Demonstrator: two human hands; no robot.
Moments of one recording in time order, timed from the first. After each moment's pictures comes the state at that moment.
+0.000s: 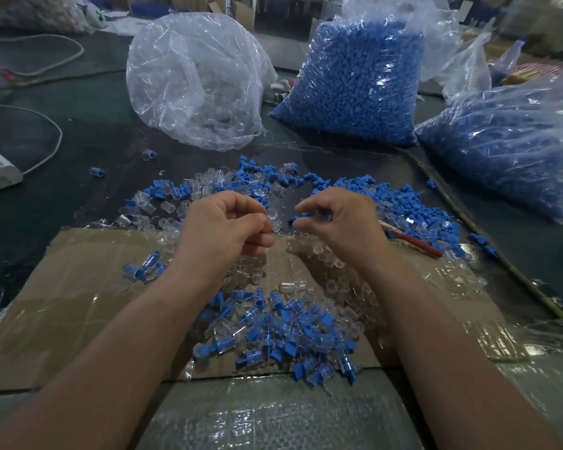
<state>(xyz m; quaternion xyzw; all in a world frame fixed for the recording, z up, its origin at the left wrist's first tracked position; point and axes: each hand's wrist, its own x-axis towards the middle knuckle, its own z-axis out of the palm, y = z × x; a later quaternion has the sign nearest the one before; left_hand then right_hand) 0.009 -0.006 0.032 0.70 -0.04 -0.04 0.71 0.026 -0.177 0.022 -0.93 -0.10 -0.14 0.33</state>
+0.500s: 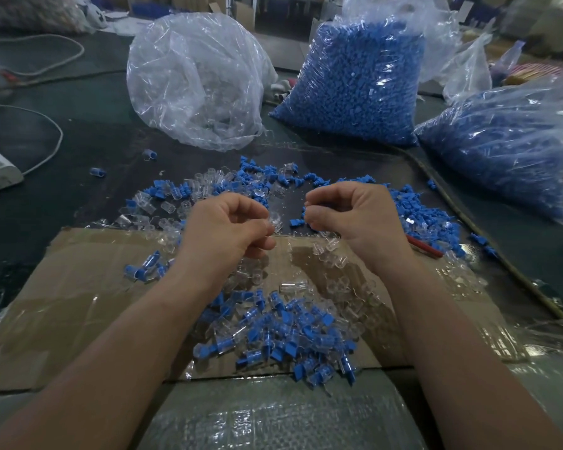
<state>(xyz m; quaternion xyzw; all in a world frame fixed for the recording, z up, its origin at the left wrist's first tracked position) 0.009 -0.006 0.029 0.72 -0.05 -0.03 0.69 0.011 -0.179 0.039 -0.83 -0.04 -0.10 0.55</state>
